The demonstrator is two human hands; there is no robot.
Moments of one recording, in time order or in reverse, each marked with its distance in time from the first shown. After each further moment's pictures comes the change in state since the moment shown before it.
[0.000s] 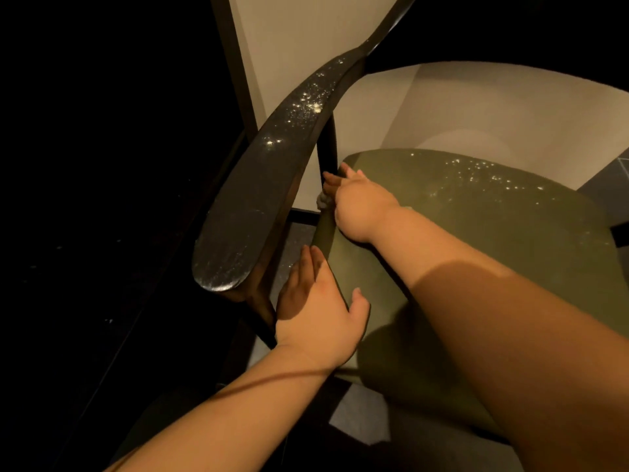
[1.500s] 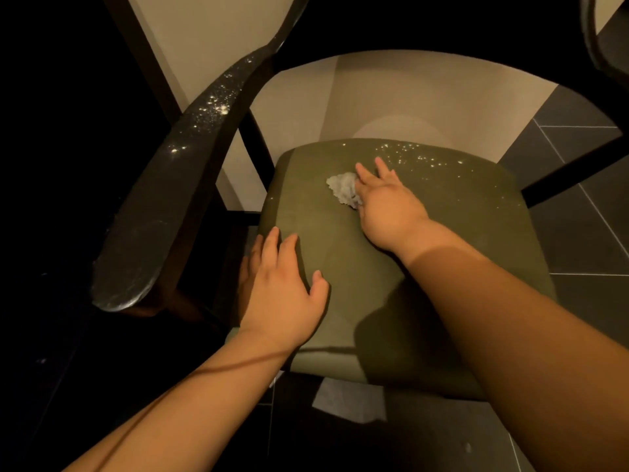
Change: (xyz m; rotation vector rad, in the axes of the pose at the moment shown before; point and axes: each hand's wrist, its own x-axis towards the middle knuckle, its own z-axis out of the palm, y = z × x) left_hand 0.015 0.018 0.009 0.000 0.073 0.191; right_hand -0.114 0.076 0.007 0.121 0.126 0.378
